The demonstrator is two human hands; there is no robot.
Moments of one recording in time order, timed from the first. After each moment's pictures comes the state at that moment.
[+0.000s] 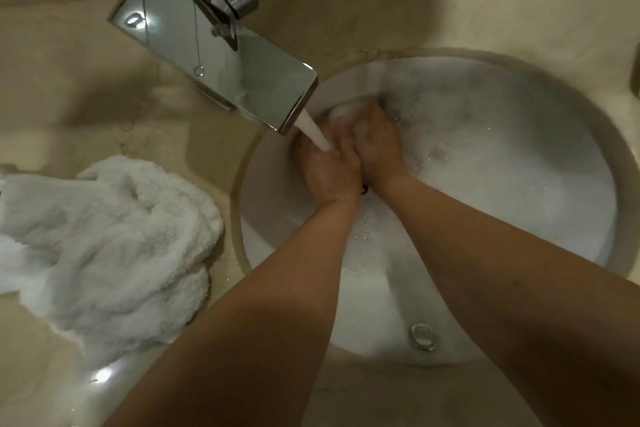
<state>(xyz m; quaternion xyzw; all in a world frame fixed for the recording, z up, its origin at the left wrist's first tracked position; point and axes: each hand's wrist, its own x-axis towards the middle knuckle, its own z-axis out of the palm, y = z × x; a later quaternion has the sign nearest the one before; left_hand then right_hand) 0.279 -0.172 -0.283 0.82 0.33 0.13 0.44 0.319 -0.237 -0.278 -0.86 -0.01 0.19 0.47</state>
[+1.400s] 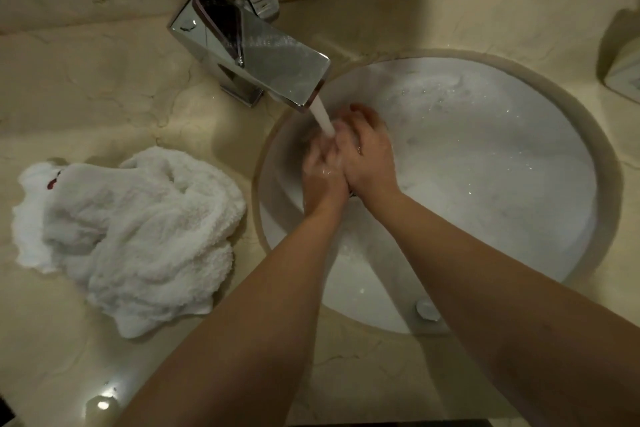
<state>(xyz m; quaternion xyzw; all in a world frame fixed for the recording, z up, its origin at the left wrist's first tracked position) 0.238 -0.152 -0.239 0.72 0.34 0.00 0.60 0.277 -0.219 -0.245 -0.88 -0.05 0.05 0.47</state>
